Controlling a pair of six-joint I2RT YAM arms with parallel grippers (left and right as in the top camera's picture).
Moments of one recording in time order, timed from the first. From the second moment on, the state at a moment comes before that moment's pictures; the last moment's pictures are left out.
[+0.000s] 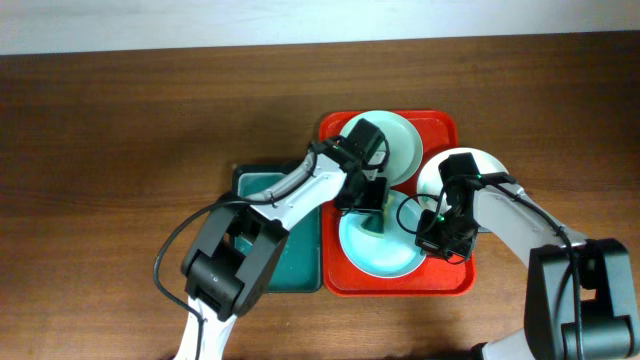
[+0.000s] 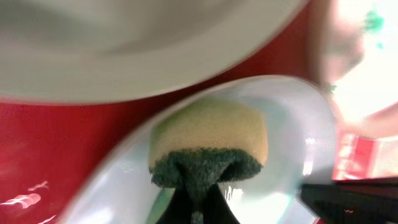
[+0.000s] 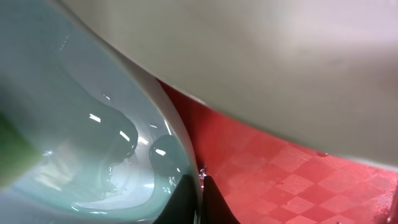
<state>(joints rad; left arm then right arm) -0.69 2.18 1.59 -0.70 0.42 -0.45 0.08 1.68 0.88 -0.86 -0.25 0.46</state>
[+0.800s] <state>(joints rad) -0.60 1.81 1.60 -1.11 0.12 -0.42 0.08 1.68 0.88 -0.87 -0.25 0.45</state>
